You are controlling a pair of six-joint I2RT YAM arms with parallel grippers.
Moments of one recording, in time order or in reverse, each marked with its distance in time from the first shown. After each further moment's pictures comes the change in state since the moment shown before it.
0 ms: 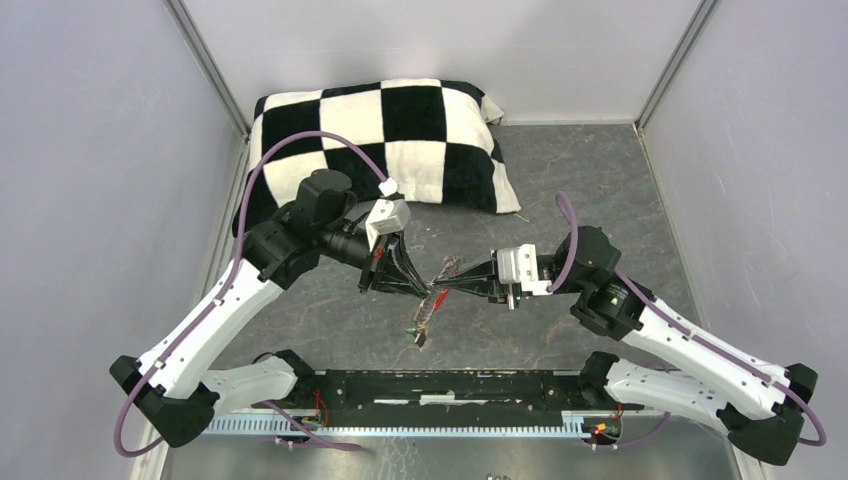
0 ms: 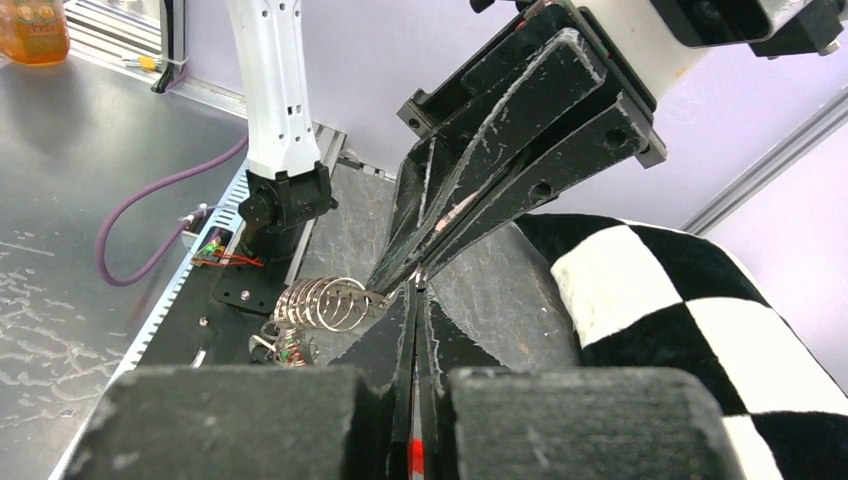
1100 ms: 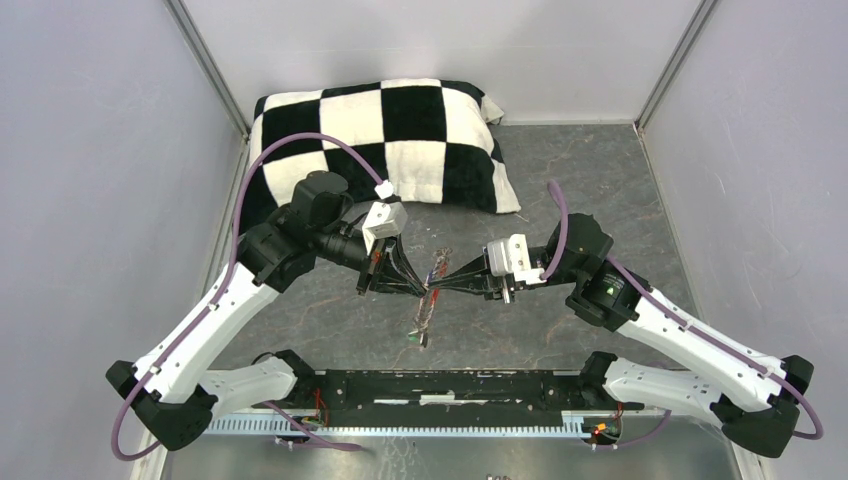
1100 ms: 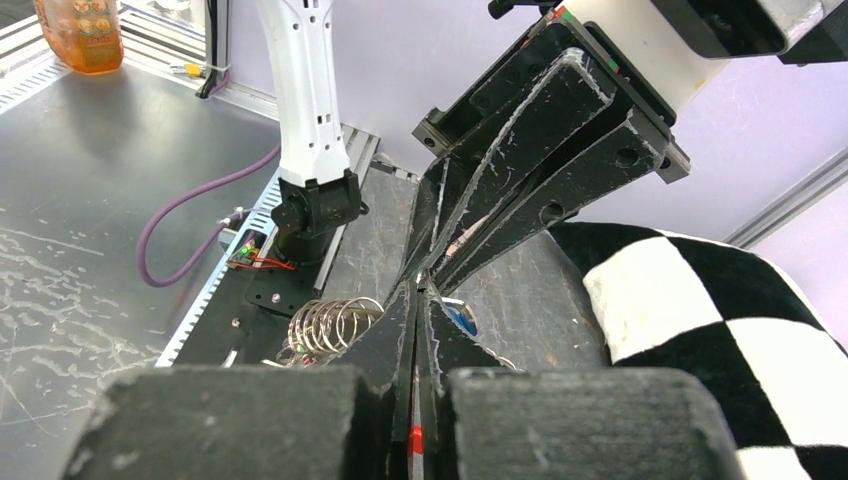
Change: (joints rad) left arm -0.002 -0.024 0.006 -0.027 -0.034 0.050; right arm 0.000 0.075 0.101 -0.067 -0.068 0.025
